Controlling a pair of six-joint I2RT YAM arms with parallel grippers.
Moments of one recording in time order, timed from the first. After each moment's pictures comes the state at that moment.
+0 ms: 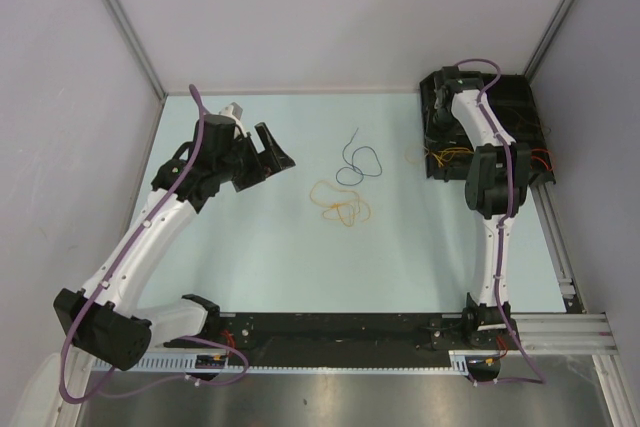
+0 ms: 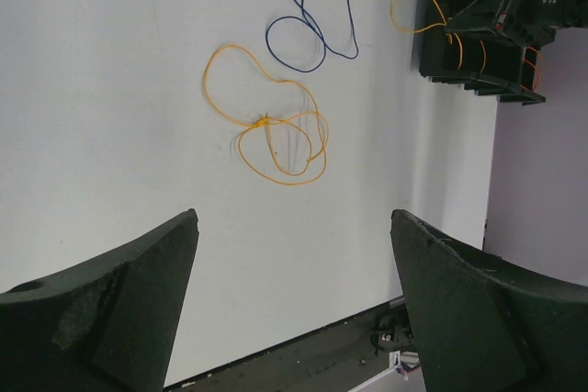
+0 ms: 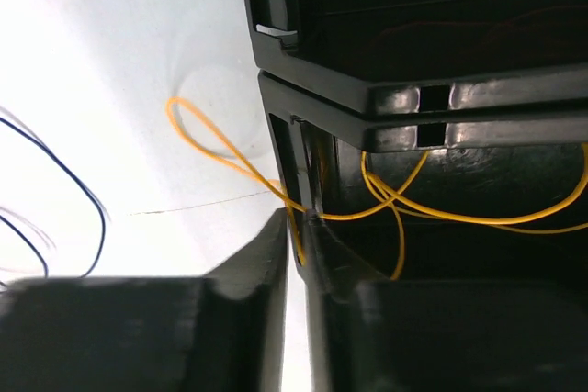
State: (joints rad) left arm -0.39 1.18 1.21 -0.69 0.13 -0.73; right arm 0.09 2.30 2.12 -1.07 0.01 0.26
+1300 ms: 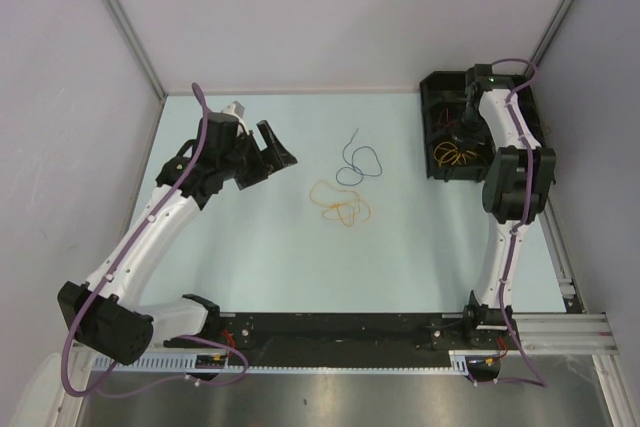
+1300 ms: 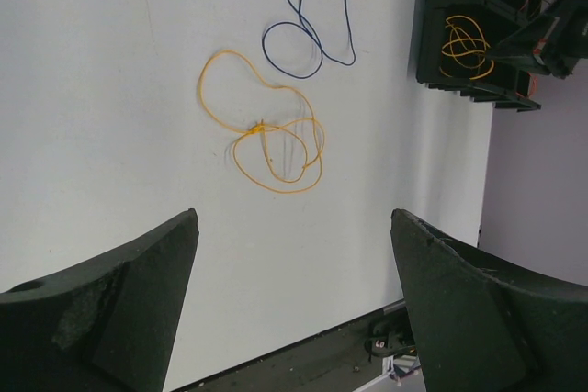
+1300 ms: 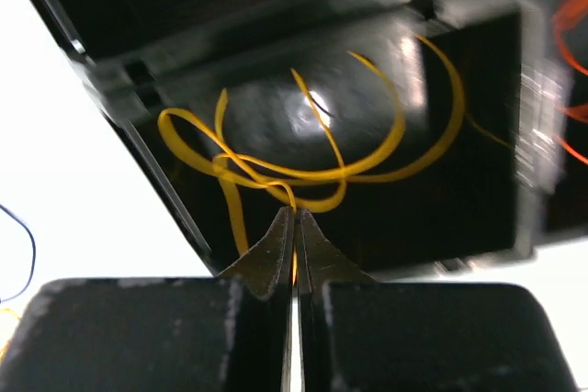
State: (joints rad) left arm -0.39 1.20 1.21 -0.66 0.13 -0.75; right arm -0.04 2.17 2.02 -1.10 0.10 0.28
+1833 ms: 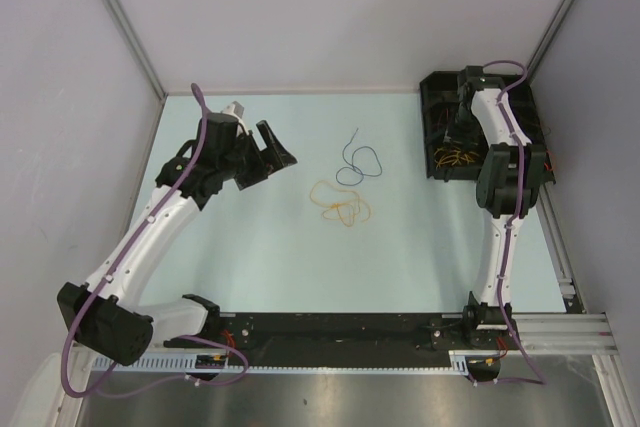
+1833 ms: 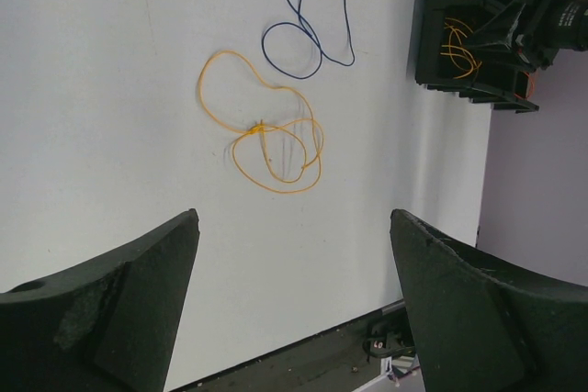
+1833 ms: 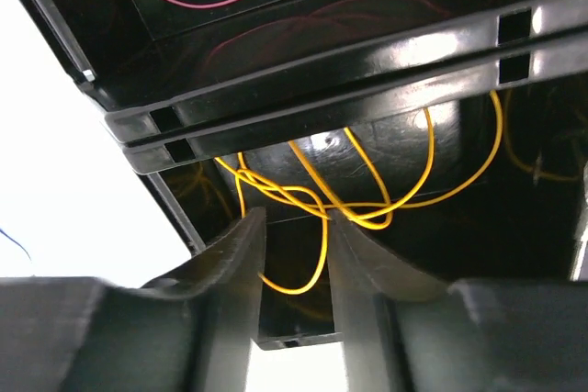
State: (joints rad) left arm -0.39 1.20 1.21 -0.66 0.13 -0.76; right arm -0.01 2.29 2.12 -1.12 0.10 0.28
